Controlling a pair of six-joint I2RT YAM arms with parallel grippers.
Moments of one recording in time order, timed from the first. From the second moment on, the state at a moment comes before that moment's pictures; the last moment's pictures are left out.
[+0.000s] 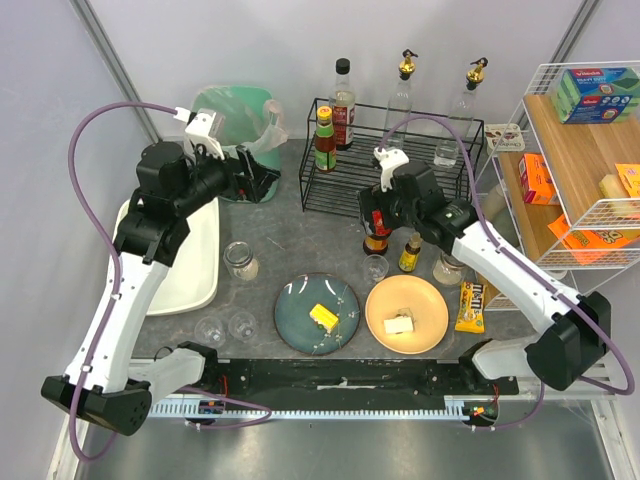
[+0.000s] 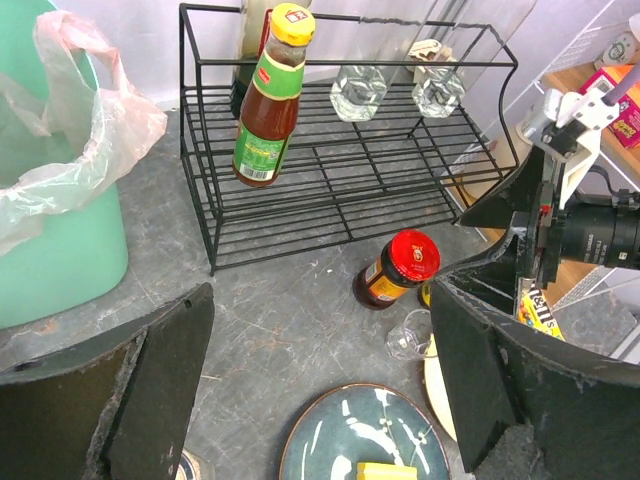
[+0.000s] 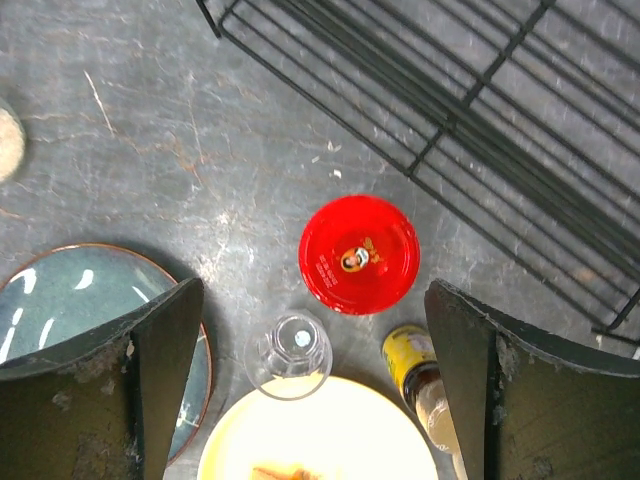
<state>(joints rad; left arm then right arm) -0.28 1.08 1.36 -0.46 0.34 -0.22 0.58 1.35 1.23 -0.50 0.06 0.11</state>
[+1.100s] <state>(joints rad) -0.28 1.10 1.35 -0.44 0.34 -0.24 0.58 1.57 1.15 -0.42 0.19 0.21</state>
